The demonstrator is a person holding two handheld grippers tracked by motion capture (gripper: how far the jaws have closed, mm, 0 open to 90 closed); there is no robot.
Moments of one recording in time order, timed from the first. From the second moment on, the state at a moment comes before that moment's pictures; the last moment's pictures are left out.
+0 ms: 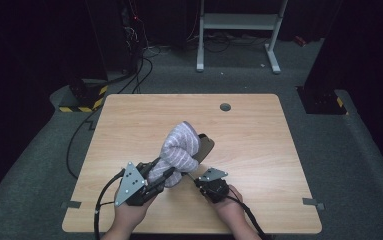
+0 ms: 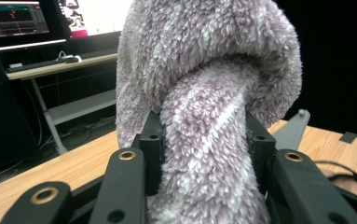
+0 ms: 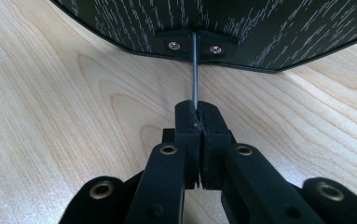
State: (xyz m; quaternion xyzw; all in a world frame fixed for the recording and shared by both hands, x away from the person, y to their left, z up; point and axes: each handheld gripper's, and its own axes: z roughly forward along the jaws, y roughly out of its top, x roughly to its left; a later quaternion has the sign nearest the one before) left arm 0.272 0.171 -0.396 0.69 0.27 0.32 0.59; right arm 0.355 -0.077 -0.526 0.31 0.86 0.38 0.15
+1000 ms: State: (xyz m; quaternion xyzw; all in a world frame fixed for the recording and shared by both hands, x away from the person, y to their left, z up) left arm 0.298 0.144 -0.362 0.70 0.27 0.29 0.60; right arm 0.356 -0.077 -0.526 0.31 0.86 0.38 0.15
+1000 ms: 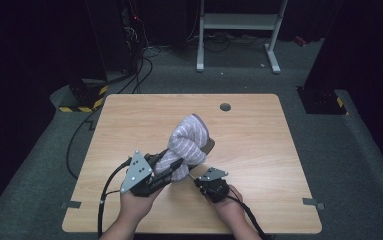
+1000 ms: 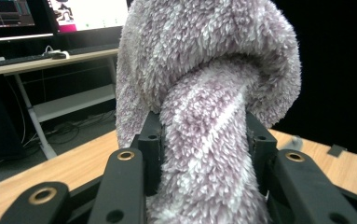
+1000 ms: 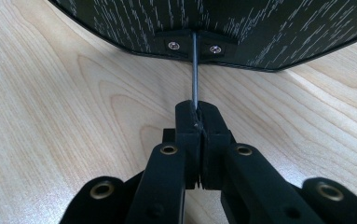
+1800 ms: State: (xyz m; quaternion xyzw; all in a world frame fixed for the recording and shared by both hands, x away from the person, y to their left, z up) left arm 0.277 0.173 -0.395 0.69 0.27 0.28 0.62; right arm 0.355 -0.077 -0.526 0.30 0.86 0.38 0.15
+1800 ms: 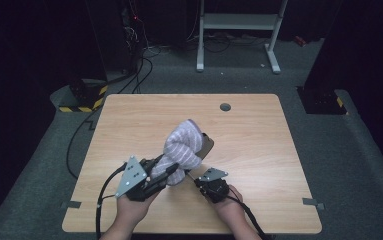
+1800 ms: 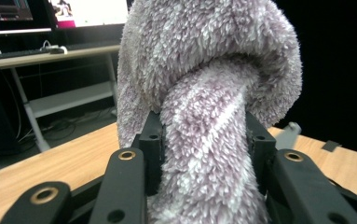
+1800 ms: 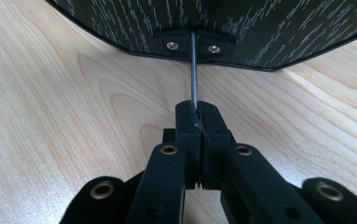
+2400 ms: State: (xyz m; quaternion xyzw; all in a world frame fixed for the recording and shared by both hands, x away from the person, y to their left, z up) left arm 0.281 0.200 -0.464 0.70 0.34 0.25 0.57; right arm 0.357 -0.079 -0.526 0.31 0.86 0.38 0.15
